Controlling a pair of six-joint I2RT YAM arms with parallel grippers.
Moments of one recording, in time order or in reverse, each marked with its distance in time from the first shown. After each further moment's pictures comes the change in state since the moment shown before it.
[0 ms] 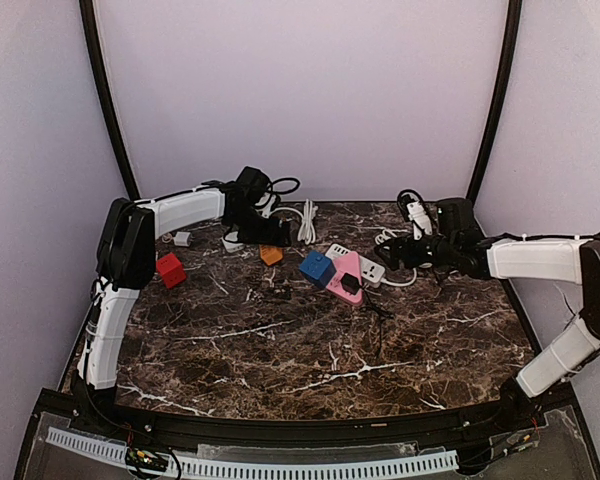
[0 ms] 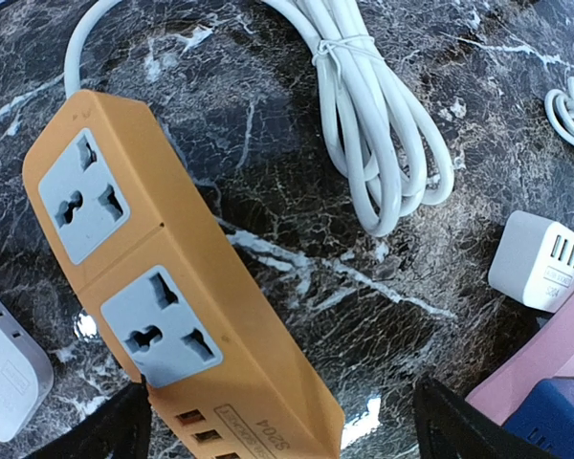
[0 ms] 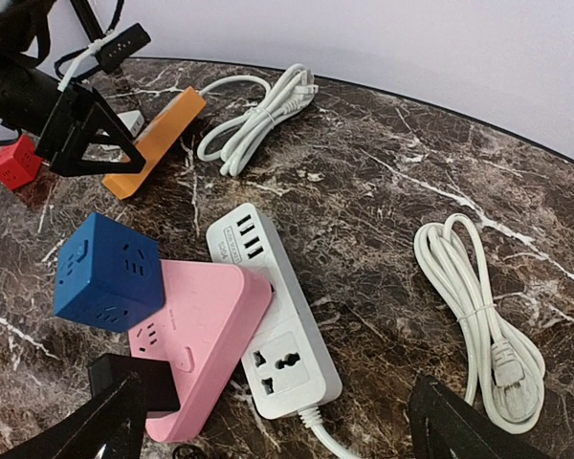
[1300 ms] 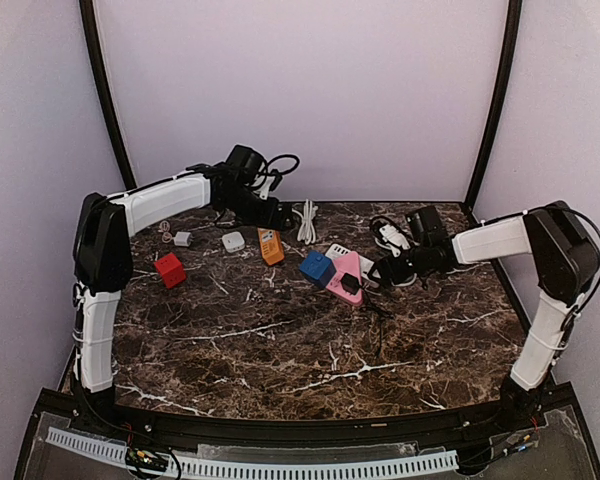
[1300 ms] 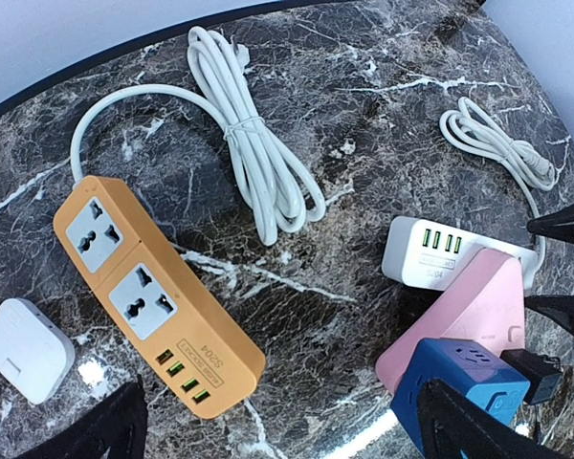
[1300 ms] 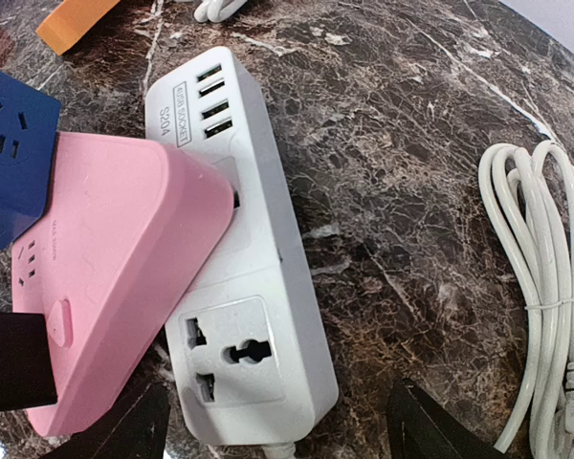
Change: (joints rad) left arm -0.028 -0.193 -0.086 0.023 0.029 0.042; right arm 0.005 0.330 0.188 -0.180 -0.001 -0.225
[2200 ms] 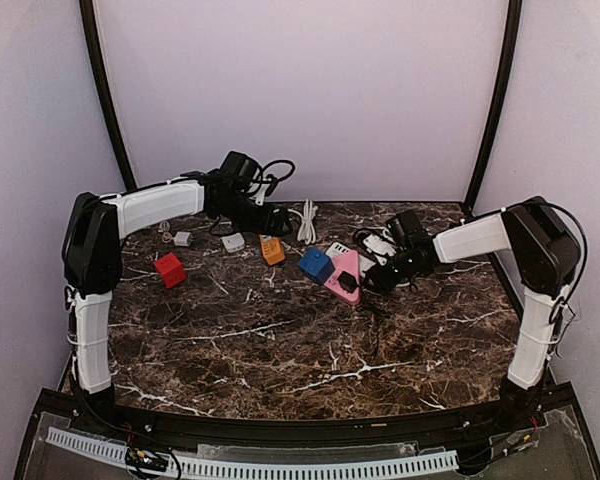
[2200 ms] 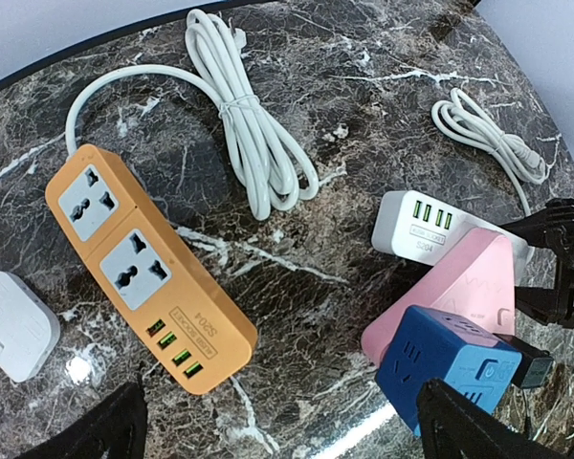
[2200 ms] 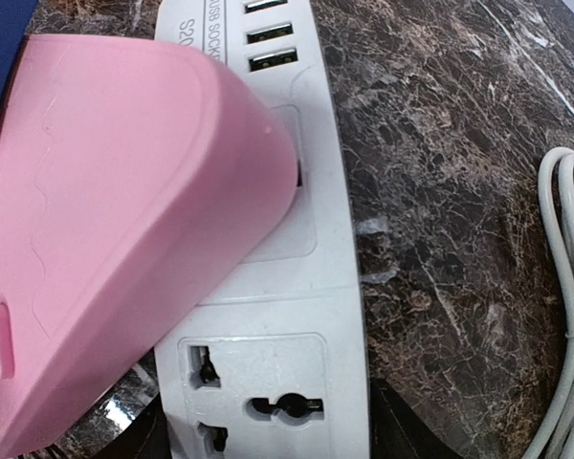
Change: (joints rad) left arm 0.000 -0.072 -0.145 0.086 0.022 -0.031; right arm 0.068 0.123 0.106 -0.095 0.114 -0.087
